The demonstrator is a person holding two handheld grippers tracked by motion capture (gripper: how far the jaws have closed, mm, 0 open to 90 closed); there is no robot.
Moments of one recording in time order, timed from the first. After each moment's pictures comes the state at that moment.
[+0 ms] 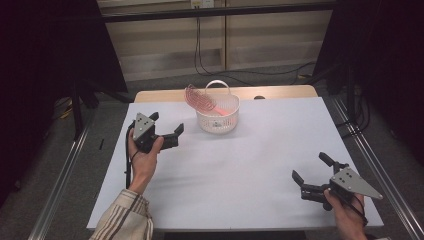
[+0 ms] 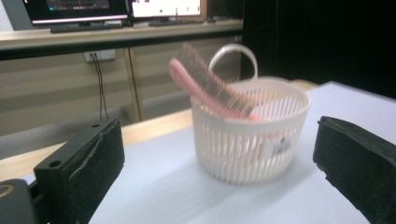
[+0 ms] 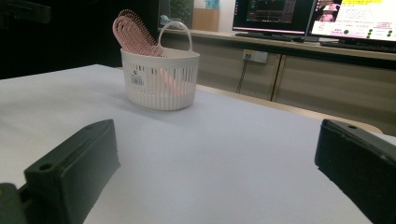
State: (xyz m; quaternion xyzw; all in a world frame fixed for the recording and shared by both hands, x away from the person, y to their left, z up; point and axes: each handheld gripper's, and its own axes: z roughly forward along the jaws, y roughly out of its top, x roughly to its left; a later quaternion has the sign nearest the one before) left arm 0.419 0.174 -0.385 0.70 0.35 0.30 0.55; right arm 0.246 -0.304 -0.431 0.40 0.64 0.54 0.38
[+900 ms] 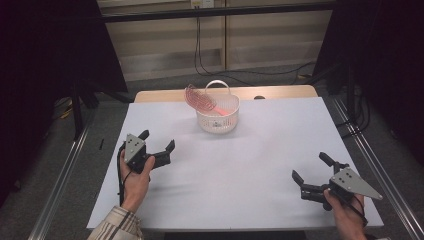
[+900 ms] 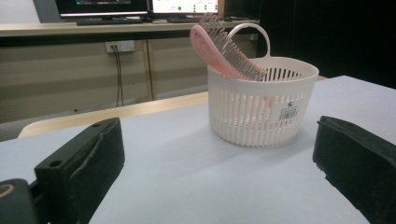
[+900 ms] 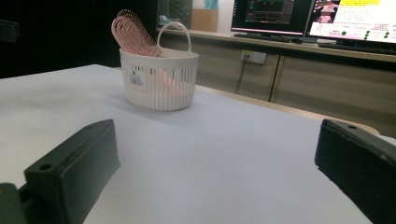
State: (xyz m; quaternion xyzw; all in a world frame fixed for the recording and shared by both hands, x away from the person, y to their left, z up) left arm 0.375 0.202 -0.413 0.67 0.38 0.32 0.56; right arm 0.246 -0.303 -0.431 0.40 0.63 0.54 0.38
